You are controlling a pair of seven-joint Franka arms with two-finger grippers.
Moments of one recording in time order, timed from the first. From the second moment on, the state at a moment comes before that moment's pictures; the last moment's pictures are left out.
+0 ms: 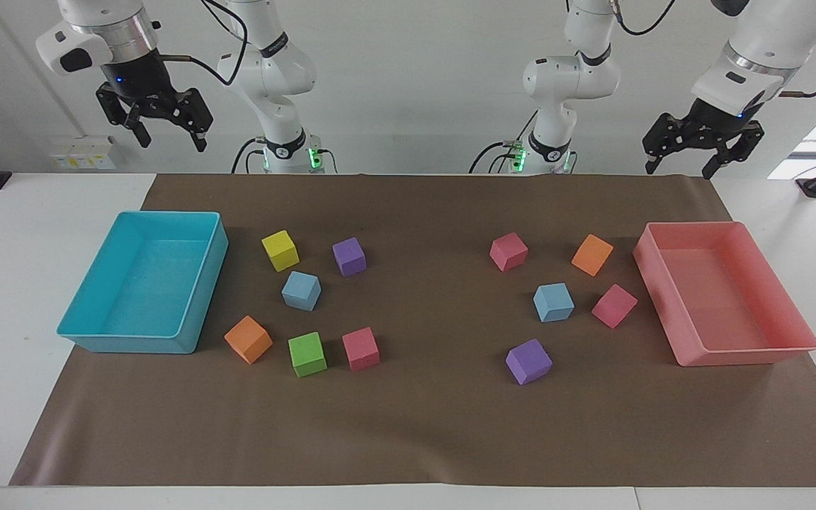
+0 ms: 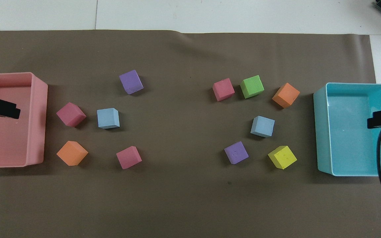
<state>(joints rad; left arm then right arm) -0.05 -0.01 -0.03 -1.46 -0.01 1.44 0.11 0.01 -0.10 -0.03 -1.53 -0.02 1.43 0.09</state>
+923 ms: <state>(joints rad) -0.05 -0.01 -0.03 -1.46 -0.01 1.44 0.11 0.01 -0.10 -0.03 -1.53 -0.02 1.43 0.09</state>
